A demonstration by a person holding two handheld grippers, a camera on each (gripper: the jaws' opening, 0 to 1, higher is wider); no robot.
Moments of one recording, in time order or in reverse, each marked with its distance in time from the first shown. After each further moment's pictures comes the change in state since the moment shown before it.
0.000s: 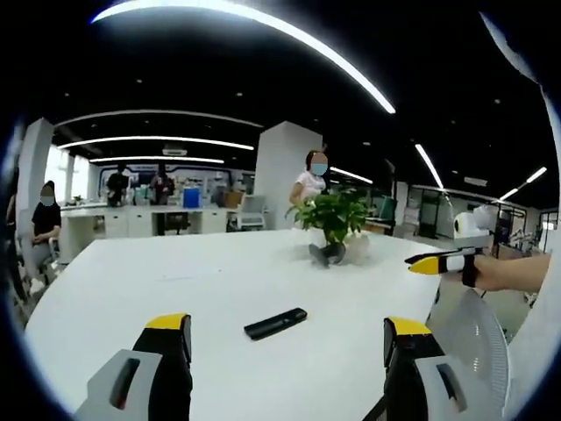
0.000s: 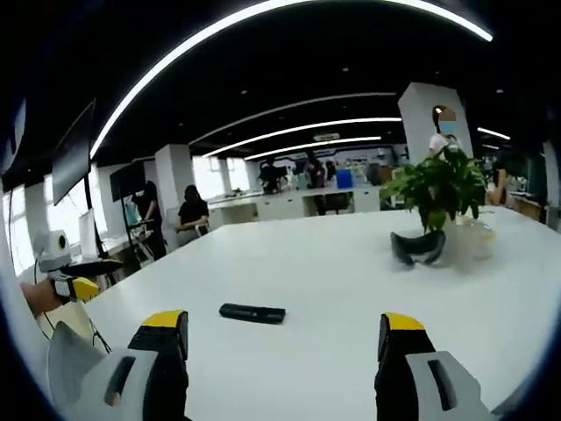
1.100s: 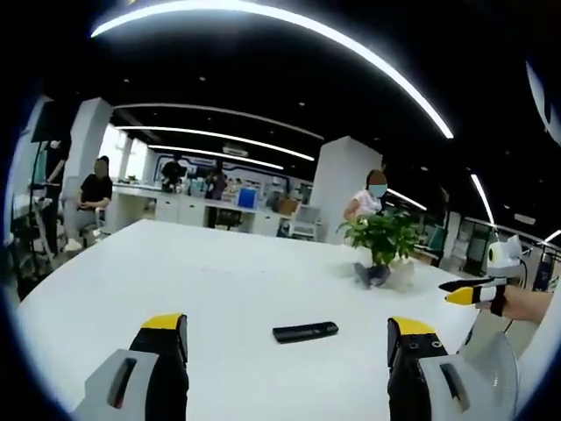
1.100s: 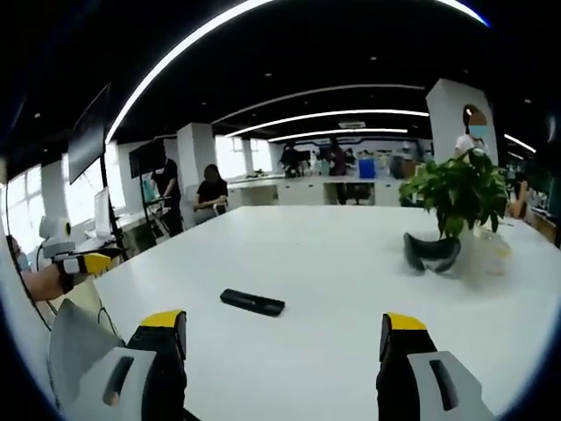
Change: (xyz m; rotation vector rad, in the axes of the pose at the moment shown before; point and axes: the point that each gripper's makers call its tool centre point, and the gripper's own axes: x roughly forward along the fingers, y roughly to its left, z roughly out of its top) left arm -0.004 0.018 -0.003 -0.146 -0.066 0.300; right arm 0.011 -0.019 0.004 -0.076 0.087 0.115
